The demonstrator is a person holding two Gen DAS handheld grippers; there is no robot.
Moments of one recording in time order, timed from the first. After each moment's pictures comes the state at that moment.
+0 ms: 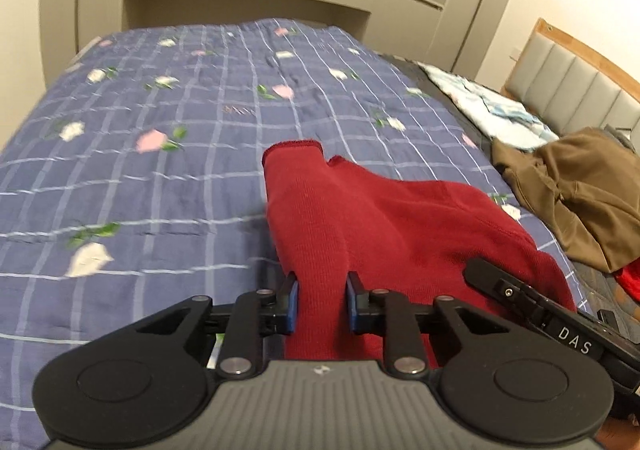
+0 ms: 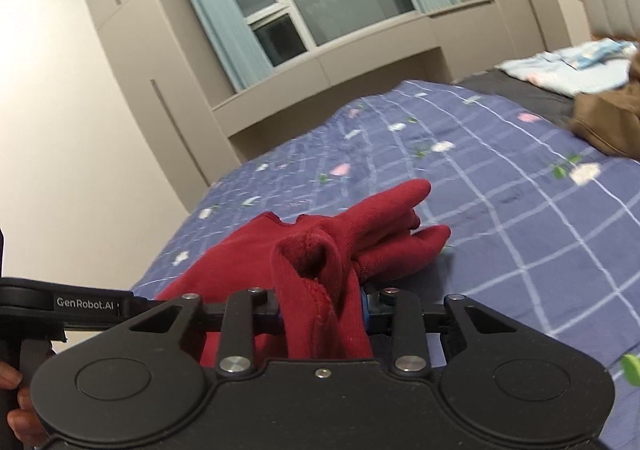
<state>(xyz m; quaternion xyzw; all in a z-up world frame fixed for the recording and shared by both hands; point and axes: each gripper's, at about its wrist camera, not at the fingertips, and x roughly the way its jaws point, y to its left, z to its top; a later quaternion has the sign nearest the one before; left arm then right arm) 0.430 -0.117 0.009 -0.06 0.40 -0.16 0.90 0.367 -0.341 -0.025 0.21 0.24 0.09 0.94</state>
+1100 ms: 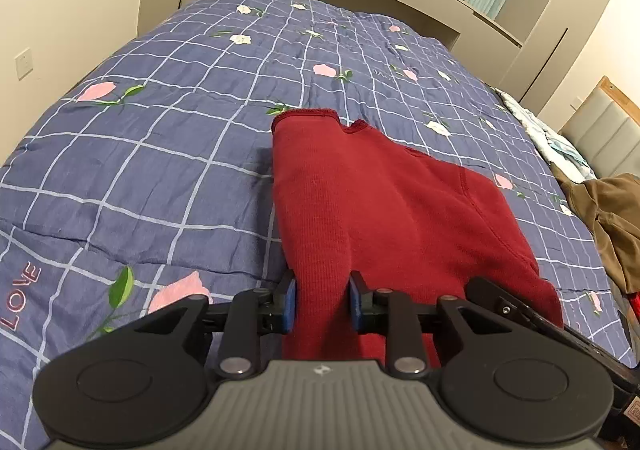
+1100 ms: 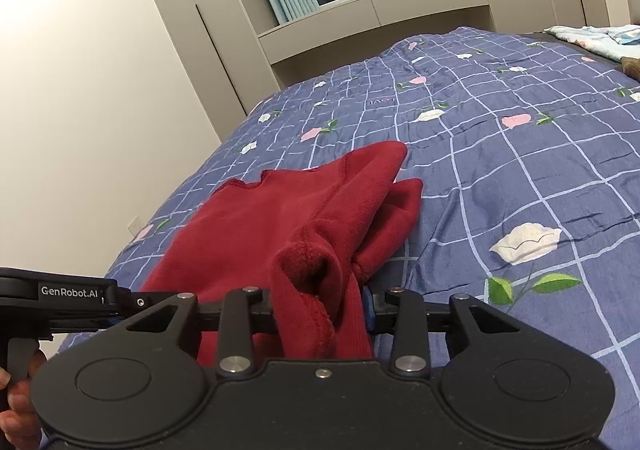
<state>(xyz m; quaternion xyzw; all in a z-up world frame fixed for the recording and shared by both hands) 0.317 0.057 -0.051 -0.15 0.42 -0.07 0.89 0.284 -0.183 -0.063 0.16 0.31 0.13 0.93</state>
